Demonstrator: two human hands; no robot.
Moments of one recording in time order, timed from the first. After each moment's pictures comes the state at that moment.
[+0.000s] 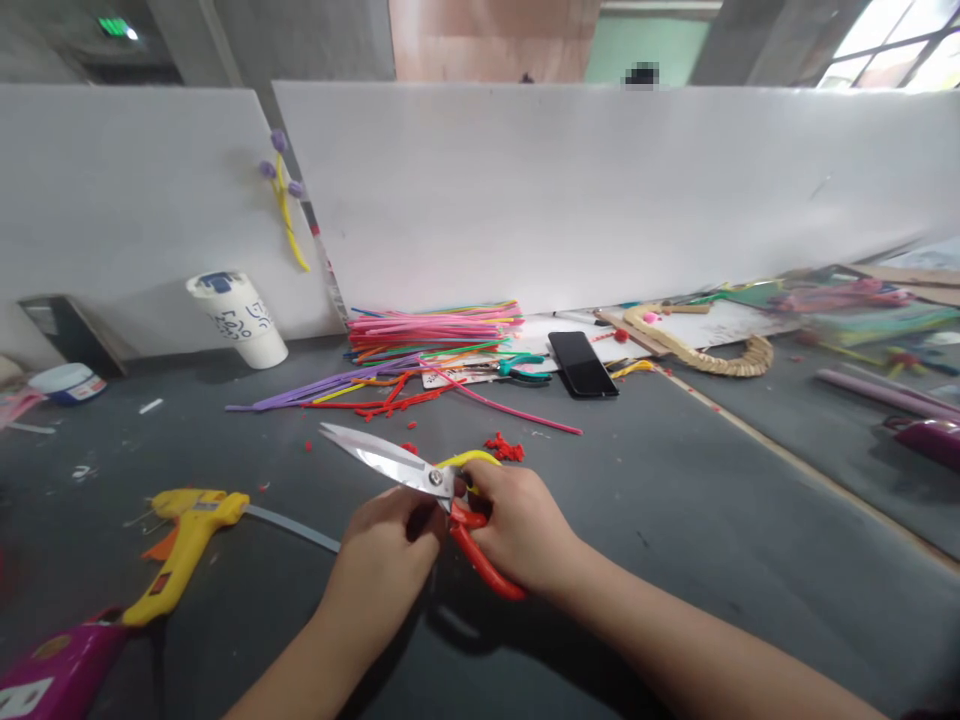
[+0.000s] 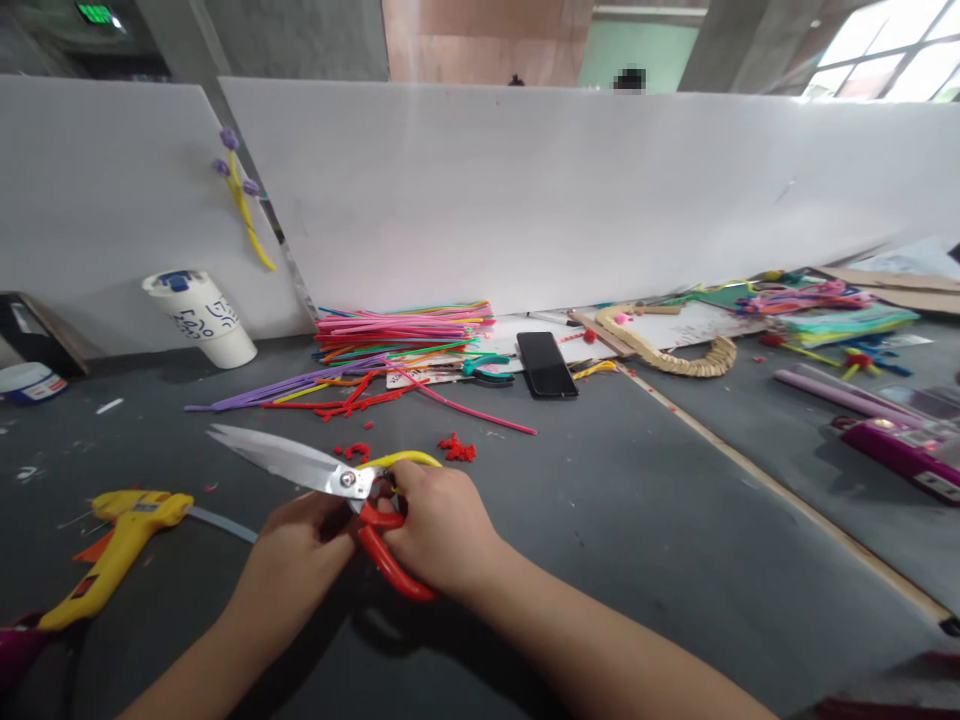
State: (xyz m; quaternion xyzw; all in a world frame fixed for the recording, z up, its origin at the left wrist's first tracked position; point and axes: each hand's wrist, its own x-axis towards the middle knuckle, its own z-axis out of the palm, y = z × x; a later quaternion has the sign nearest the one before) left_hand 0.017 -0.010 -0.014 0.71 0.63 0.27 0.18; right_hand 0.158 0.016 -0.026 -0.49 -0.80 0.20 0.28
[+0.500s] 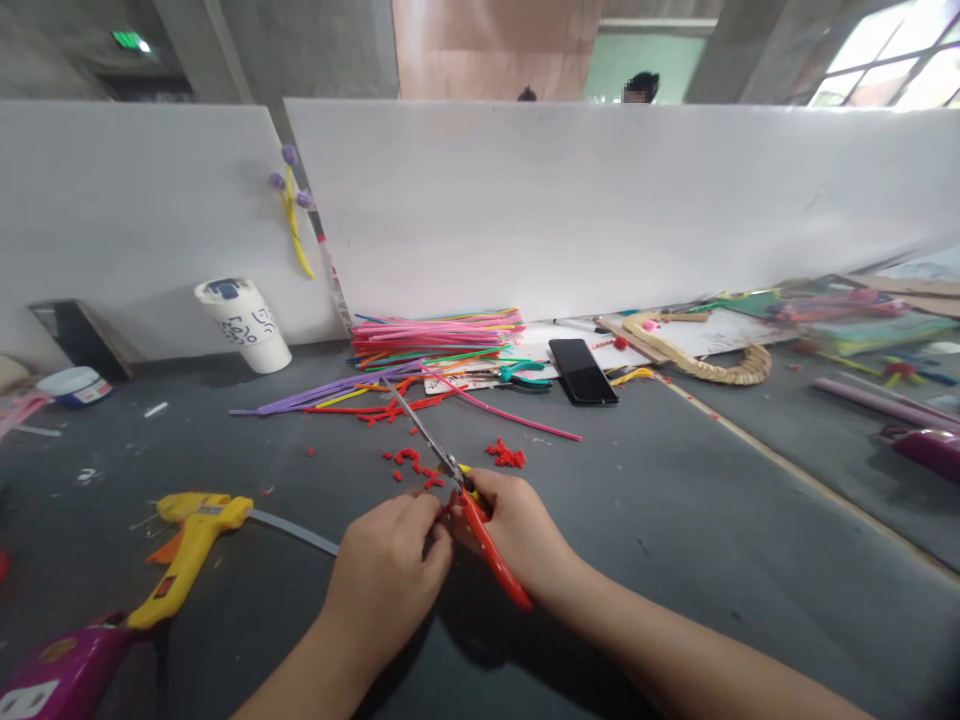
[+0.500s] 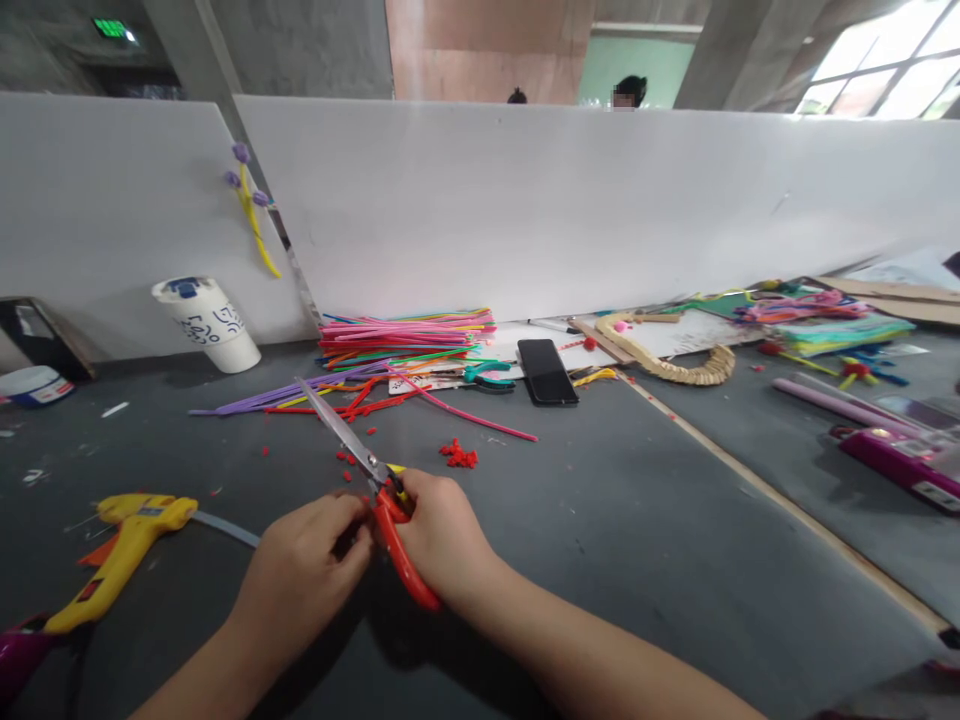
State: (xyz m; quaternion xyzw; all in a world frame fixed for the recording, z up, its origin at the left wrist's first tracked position) left_hand 0.013 -0.012 -0.029 0.80 0.54 0.25 -0.02; right_hand 0.152 0.012 -0.029 -0.50 -0.70 0.40 0.33
